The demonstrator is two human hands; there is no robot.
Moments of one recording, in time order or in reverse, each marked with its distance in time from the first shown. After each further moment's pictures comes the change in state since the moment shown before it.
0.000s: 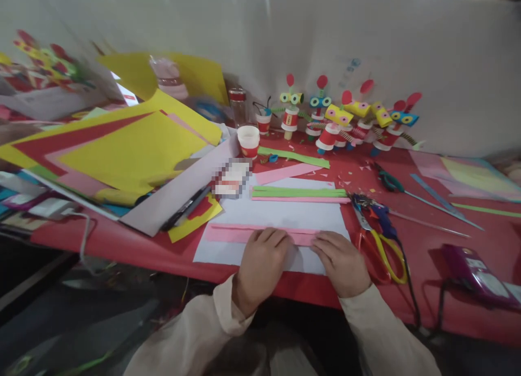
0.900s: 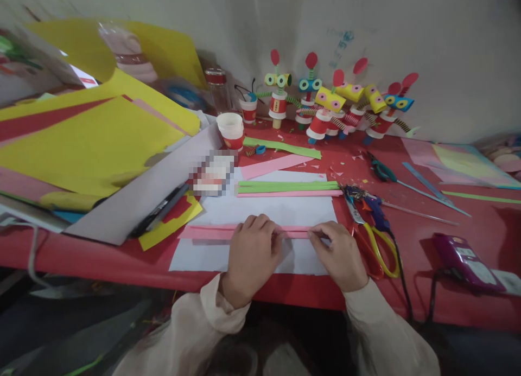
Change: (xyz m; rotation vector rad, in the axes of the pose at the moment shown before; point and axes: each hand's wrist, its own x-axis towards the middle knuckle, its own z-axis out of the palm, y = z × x) left_hand 0.029 0.005 -0.009 -0.017 -0.024 -0.257; right_hand 0.021 0.000 -0.012 0.248 -0.132 0.469
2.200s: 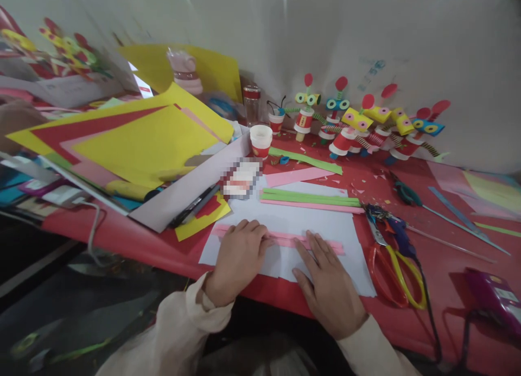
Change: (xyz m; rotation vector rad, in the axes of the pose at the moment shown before) left_hand -0.018 -0.054 -0.023 0.072 -0.026 -0.034; right_hand -0.027 -0.028 0.034 -0.440 -0.157 -0.434
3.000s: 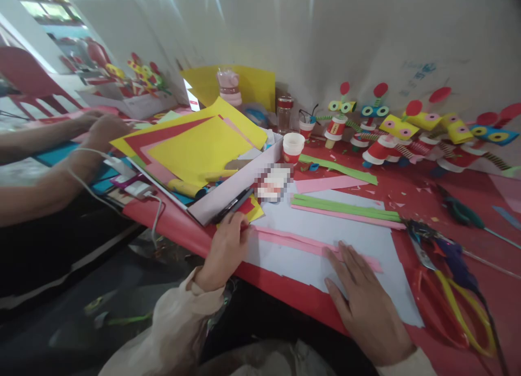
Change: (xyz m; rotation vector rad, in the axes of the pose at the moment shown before) left_hand -0.031 -0.078 -0.022 -0.062 0.328 -0.256; right_hand -0.005 0.005 0.010 -0.057 0.063 -0.061
